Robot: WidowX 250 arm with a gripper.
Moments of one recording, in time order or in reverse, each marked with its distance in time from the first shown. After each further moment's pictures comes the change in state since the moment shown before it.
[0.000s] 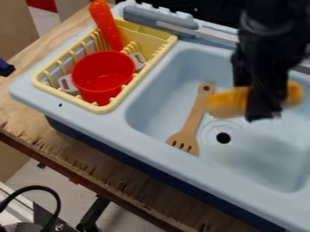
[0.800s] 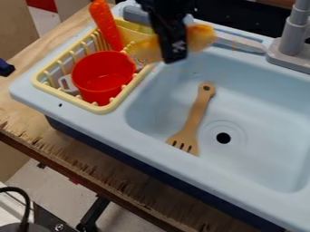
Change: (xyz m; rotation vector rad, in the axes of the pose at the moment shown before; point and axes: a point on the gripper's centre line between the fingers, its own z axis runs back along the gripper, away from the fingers) arm -0.067 0.084 0.031 -0.003 -0.036 0.060
